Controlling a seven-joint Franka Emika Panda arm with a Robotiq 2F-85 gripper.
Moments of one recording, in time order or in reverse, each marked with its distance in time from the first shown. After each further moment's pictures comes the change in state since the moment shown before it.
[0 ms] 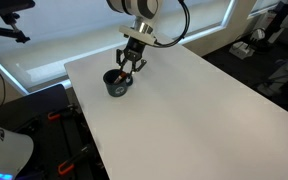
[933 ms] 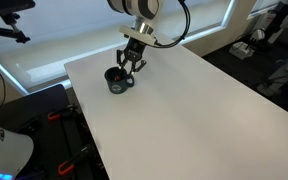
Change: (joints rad) arm -0.005 0.000 0.001 0.001 0.008 -0.003 0.000
